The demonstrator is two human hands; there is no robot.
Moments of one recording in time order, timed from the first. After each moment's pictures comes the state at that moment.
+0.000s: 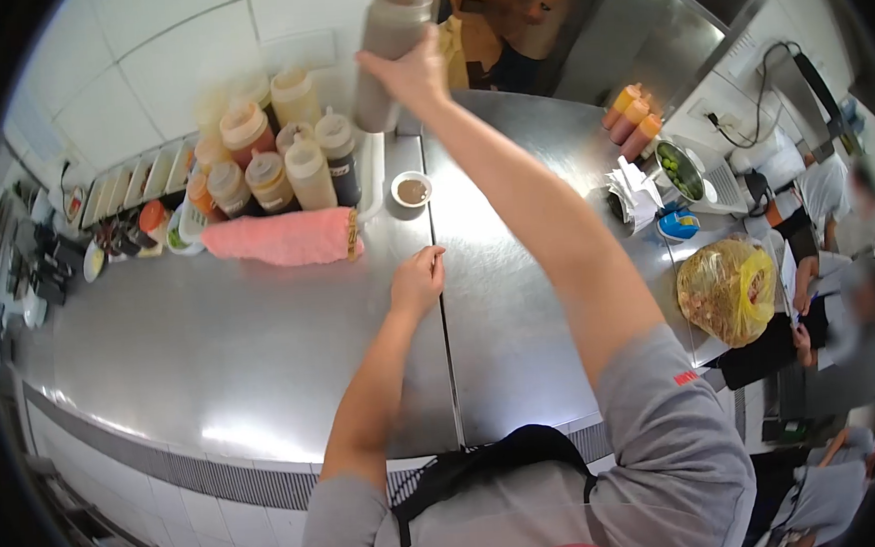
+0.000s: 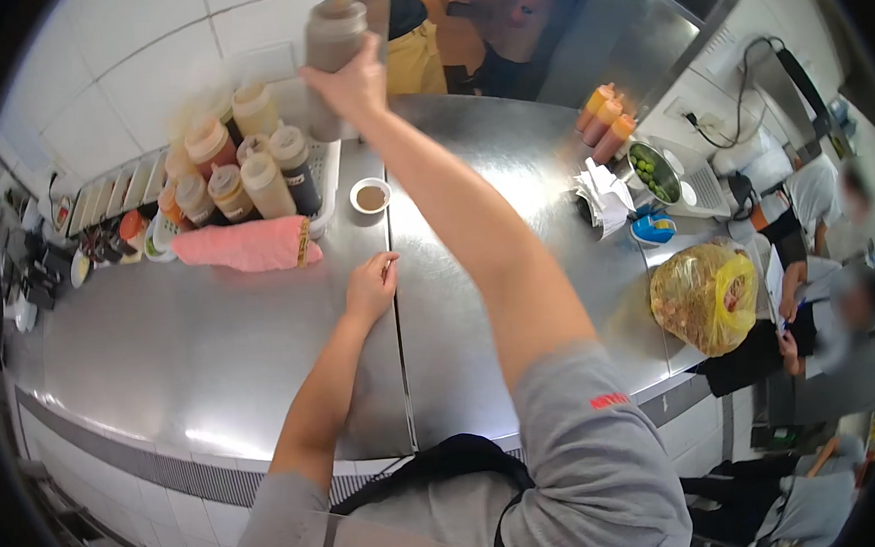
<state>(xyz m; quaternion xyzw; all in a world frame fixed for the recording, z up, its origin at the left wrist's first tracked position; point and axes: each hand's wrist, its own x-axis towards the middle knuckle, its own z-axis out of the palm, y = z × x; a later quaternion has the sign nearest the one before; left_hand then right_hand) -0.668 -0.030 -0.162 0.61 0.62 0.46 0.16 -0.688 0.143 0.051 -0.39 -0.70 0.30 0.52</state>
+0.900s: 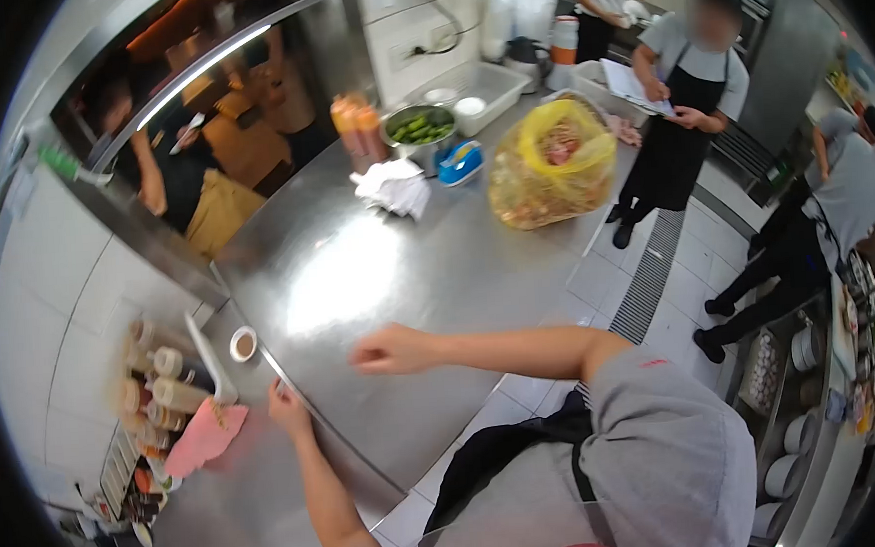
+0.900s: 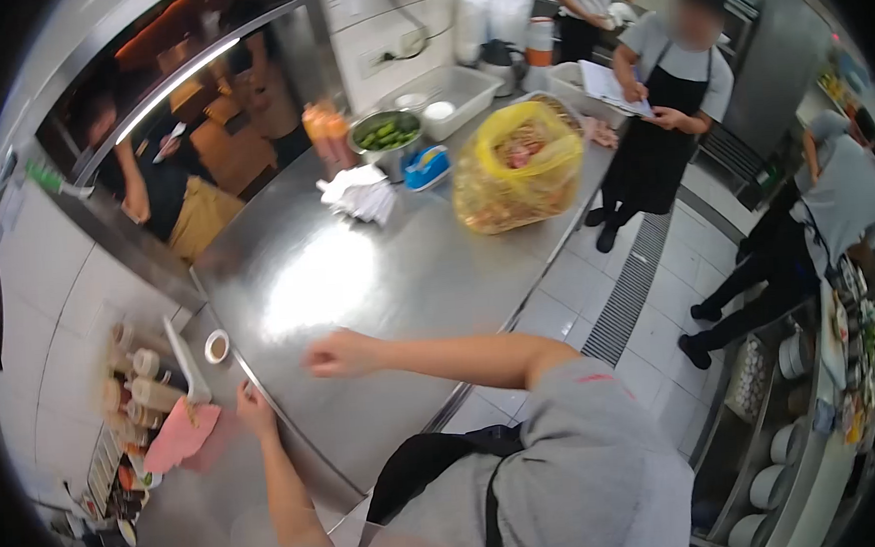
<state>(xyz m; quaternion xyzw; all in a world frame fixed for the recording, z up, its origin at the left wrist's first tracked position) -0.654 -0.040 -0.177 0.57 0.70 0.42 0.09 -0.363 -0.067 -0.058 -0.33 -0.78 0.41 0.34</state>
